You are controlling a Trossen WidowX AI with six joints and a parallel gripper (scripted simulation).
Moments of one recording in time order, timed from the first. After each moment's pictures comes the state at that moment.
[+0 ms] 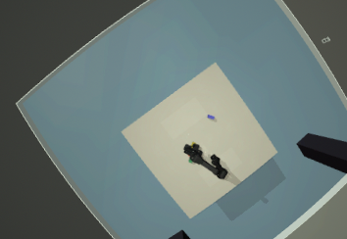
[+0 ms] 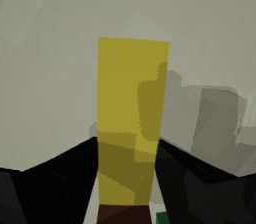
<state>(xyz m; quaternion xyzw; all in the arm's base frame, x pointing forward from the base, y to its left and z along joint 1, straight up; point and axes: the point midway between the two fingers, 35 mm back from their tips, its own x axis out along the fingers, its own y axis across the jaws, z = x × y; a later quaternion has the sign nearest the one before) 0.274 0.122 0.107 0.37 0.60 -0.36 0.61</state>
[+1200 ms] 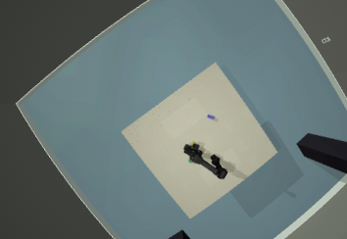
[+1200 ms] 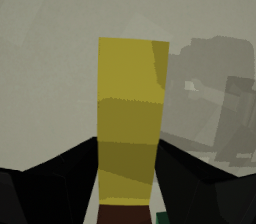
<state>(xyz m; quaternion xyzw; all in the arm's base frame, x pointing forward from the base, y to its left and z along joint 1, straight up) 0.274 0.122 0.107 0.37 0.60 -0.36 0.61</state>
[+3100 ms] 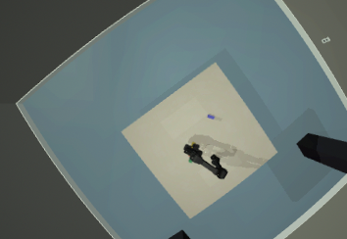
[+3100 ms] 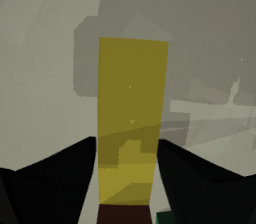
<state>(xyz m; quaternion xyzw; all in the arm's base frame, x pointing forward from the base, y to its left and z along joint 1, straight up) 0.274 0.122 0.107 0.37 0.60 -0.36 0.61</state>
